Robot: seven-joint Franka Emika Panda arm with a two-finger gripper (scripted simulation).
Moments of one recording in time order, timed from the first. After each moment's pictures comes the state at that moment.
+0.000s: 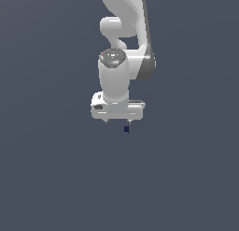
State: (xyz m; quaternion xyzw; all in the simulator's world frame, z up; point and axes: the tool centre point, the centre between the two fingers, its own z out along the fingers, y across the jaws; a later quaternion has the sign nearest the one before) arm 0.009 -0.006 0.167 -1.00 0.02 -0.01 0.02
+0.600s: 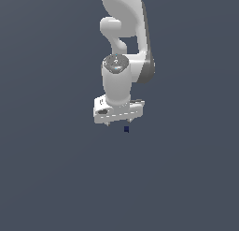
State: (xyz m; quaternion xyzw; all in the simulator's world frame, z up) arm 0.003 -0.003 0.150 -1.00 -0.09 -0.01 0.01
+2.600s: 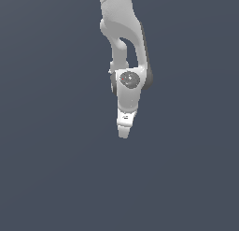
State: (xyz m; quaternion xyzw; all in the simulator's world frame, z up) arm -0.036 0.034 0.070 -0.77 -0.64 0.00 0.00
